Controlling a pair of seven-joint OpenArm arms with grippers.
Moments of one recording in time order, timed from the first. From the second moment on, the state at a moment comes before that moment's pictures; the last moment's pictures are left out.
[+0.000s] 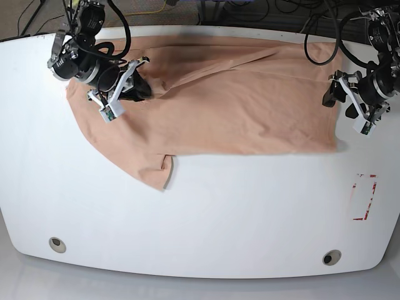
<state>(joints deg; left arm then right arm) 14.6 -25.9 -27.6 106.8 -44.2 -34.7 72.1 -15.3 6.4 21.4 111.5 43.9 40.4 -76.6</state>
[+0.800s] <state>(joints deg) 14.6 -24.1 -28.0 106.8 -44.4 -34.9 72.0 -19.6 10.8 28.3 111.2 44.0 40.4 -79.0</state>
